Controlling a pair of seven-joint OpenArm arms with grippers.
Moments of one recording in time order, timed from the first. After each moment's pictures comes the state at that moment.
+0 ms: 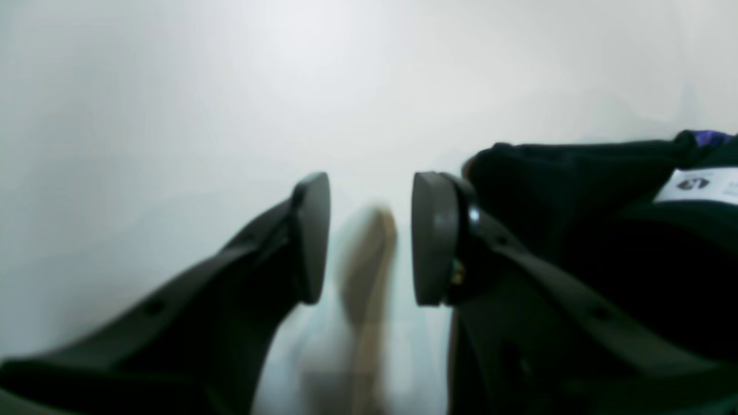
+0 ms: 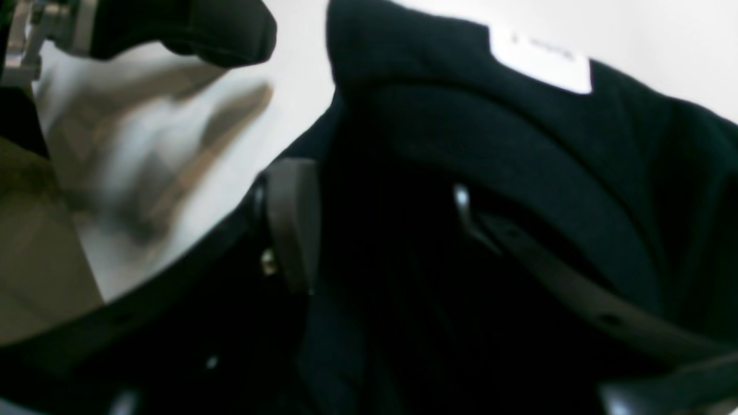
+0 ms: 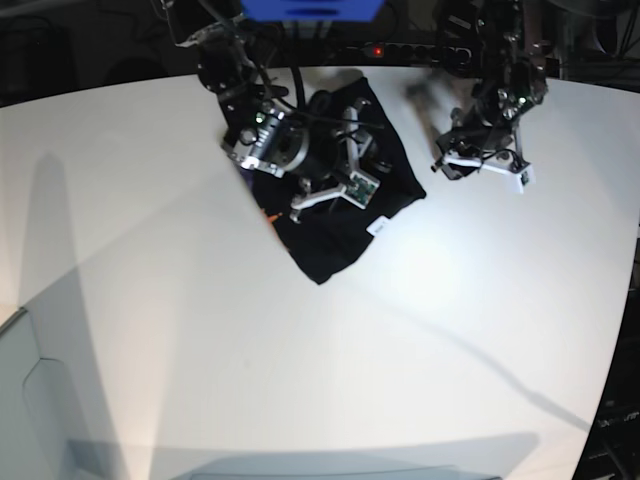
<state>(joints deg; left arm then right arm) 24.8 -14.3 -8.4 108.4 -42.8 21.4 44.3 -8.6 -4.6 -23.0 100.1 -3.0 39.3 -40.8</state>
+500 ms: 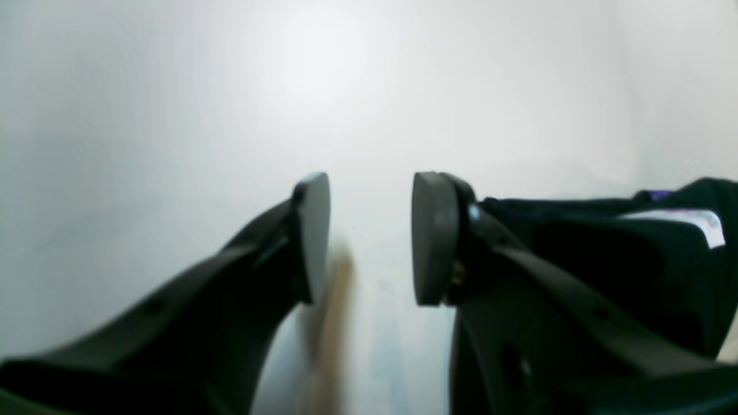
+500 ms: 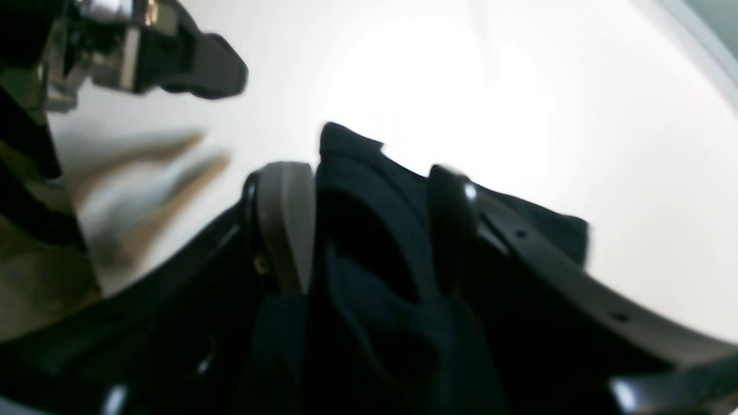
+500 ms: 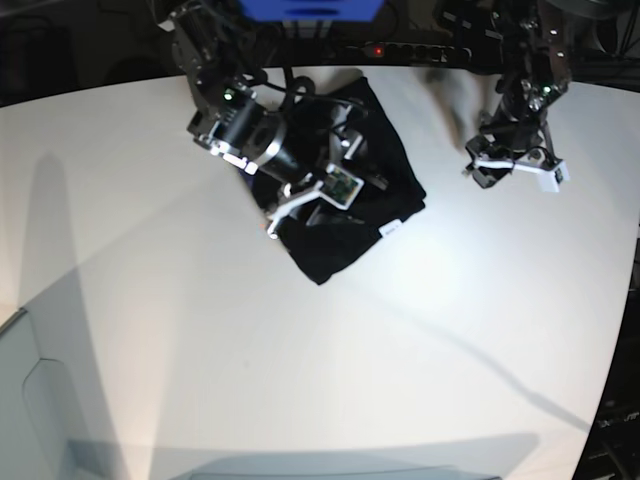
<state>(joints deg) 27.8 -14.0 -16.1 115.2 -42.8 21.4 44.5 -12.4 -2.0 -20.5 116.0 -2.7 39.3 -40.4</state>
